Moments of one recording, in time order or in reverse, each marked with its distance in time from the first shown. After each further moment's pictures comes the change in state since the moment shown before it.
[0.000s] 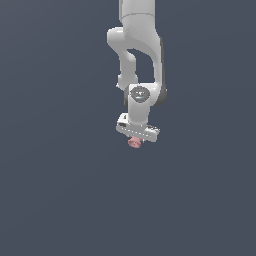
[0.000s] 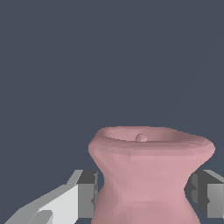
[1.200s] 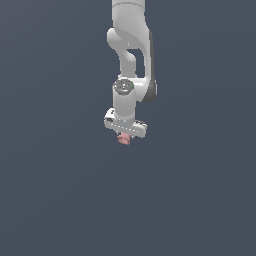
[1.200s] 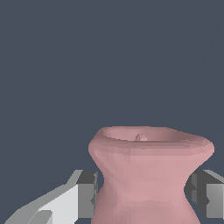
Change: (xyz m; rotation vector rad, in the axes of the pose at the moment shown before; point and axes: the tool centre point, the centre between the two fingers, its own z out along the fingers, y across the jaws) arm 0.009 0.055 -0.022 0.001 0.001 -0.001
